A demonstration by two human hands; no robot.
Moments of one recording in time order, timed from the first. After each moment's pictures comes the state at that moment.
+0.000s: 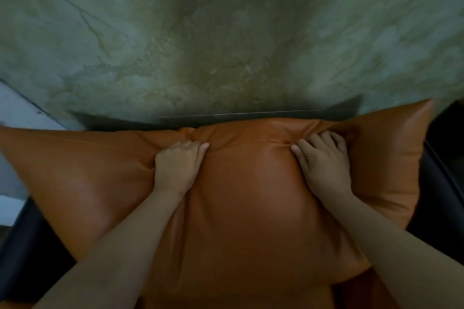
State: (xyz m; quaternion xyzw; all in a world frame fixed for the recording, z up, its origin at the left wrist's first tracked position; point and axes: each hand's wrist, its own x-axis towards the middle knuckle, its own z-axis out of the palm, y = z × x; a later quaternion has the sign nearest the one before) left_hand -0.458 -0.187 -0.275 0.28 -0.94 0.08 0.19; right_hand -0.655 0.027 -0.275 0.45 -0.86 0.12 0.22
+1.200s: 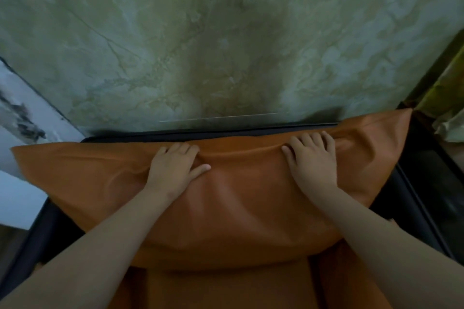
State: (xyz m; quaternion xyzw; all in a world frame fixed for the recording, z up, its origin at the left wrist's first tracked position) left_hand -0.419 -0.140 -0.208 0.23 -0.97 0.05 0.04; right_hand -0.615 0.072 -0.214 0.38 -0.91 0.09 0.14
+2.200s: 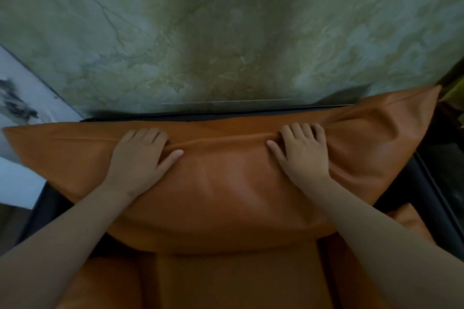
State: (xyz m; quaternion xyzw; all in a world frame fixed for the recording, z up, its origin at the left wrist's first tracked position) left_hand -0.370 -0.176 -0.200 0.23 -0.97 0.09 0.05; right_hand -0.605 0.040 -0.236 0.45 -0.88 0.05 0.13
